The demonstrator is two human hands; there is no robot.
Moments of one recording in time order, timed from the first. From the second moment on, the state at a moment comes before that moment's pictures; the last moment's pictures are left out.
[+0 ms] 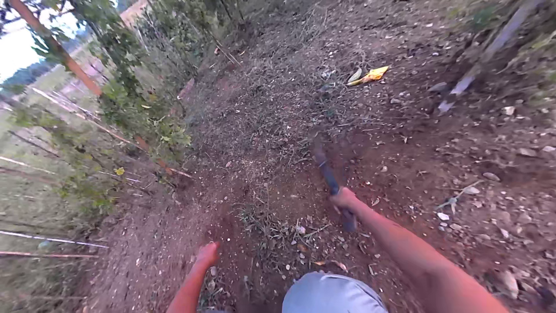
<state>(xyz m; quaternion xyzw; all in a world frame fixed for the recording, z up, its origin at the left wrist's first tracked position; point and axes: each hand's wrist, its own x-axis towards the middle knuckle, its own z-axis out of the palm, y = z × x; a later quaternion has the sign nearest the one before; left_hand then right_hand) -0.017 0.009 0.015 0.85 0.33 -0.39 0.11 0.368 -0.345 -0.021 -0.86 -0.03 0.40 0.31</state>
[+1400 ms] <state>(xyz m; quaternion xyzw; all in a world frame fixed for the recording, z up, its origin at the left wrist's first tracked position) 0.007 -0.002 0.018 0.86 0.31 -0.39 0.11 0.348 -0.370 -0.020 -0.85 -0.05 0.47 0.24</state>
